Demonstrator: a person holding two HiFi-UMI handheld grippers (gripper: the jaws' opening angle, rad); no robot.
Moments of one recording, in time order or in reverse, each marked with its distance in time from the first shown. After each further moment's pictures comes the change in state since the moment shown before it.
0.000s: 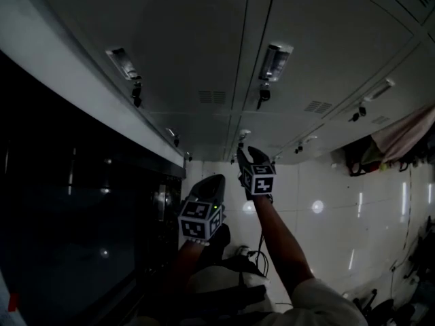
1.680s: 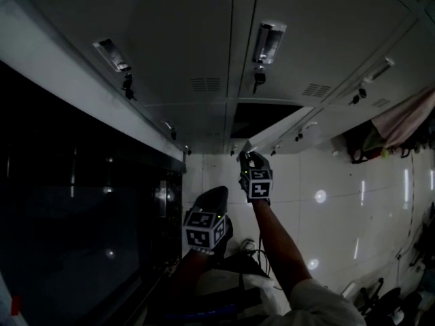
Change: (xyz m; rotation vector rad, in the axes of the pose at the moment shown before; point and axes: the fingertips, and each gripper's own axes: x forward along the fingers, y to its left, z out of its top) left arm -0.016 -0.015 -0.072 -0.051 0.113 -0.012; right arm -0.010 -0.010 -0.069 -0.016 0.025 -0.088
